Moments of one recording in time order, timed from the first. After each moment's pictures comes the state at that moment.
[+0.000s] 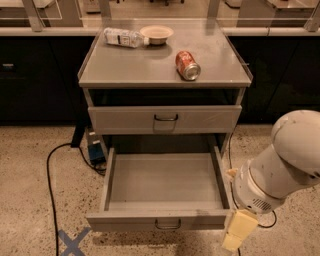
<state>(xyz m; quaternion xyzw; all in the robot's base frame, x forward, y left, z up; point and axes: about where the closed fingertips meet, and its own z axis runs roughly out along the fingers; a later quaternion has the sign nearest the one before) 0.358 -0.154 0.738 -0.59 0.79 0.11 0.11</state>
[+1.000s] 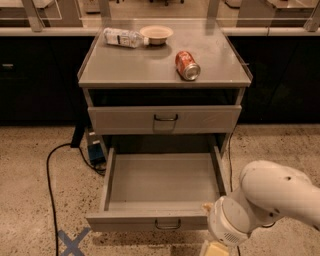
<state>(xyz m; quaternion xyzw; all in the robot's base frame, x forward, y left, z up) 0.322 -0.110 0.637 -0.59 0.78 0.19 0.10</state>
